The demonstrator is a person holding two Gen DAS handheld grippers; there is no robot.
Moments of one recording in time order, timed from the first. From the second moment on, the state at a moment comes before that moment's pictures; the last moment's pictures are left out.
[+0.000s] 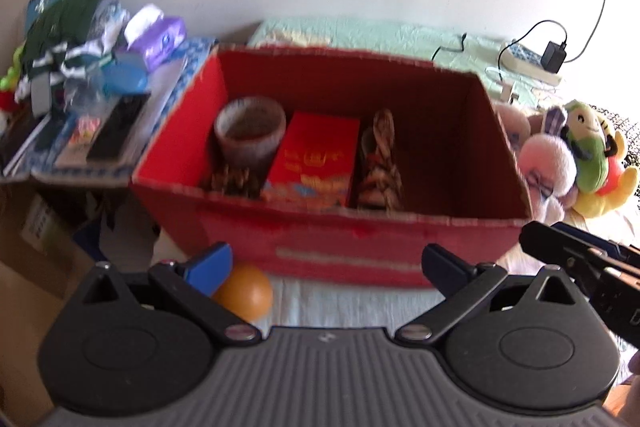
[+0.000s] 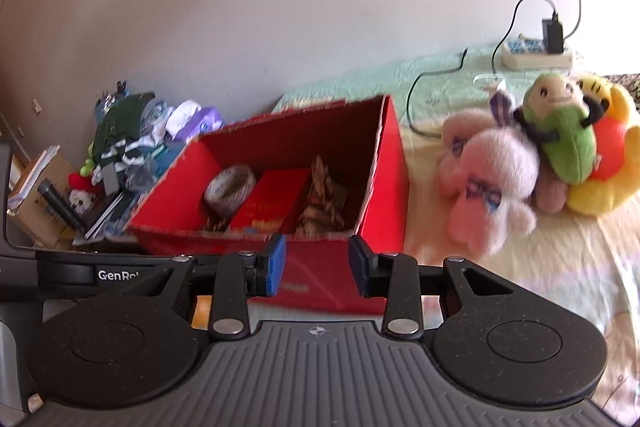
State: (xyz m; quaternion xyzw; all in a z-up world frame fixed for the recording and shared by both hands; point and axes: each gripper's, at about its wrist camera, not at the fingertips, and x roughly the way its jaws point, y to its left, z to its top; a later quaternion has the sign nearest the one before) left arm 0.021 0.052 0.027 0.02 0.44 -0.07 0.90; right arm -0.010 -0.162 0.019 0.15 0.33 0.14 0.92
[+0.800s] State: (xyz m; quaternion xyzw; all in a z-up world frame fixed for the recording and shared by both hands) left arm -0.001 0.135 -0.019 -0.02 0.50 -0.07 0.86; right arm 0.000 -0.097 -0.025 0.21 0.43 0.18 0.86
